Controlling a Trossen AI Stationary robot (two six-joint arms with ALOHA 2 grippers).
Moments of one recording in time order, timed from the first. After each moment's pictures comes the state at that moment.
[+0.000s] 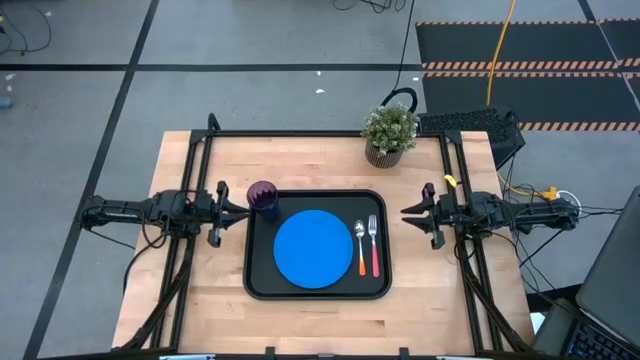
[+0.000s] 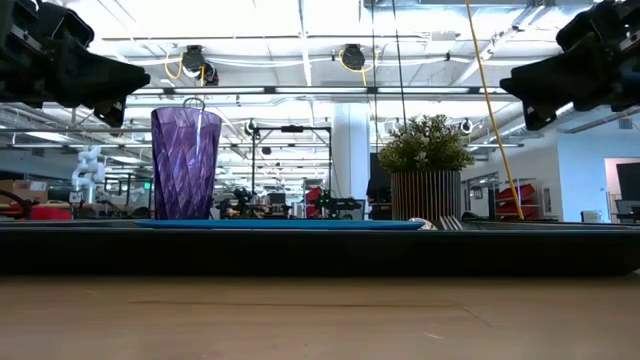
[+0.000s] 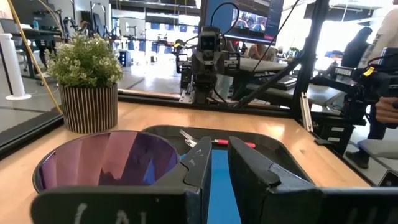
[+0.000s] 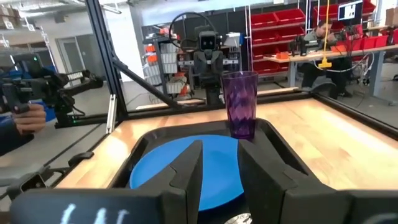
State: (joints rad) left arm -0.07 0.01 0.01 0.04 -0.04 -0.09; right arm 0.08 0.00 0.02 0.02 0.05 0.14
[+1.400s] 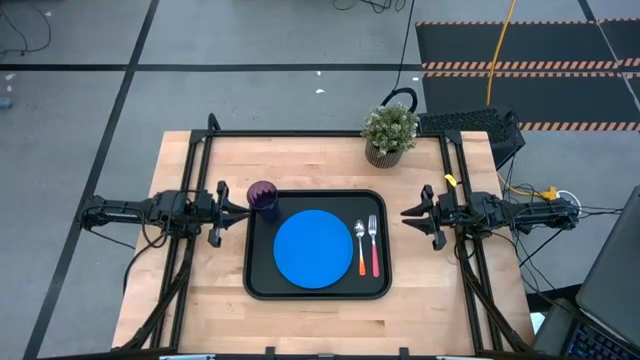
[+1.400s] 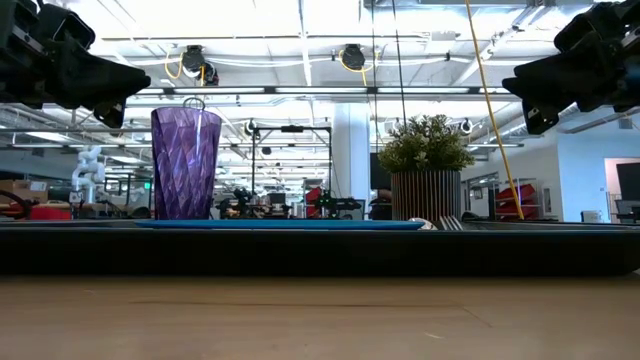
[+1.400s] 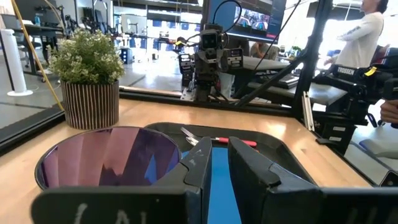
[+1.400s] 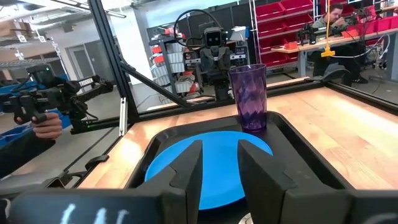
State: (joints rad) left arm -0.07 0.01 0.01 0.03 -0.05 -0.10; right arm 0.08 0.00 0.02 0.00 0.02 0.22
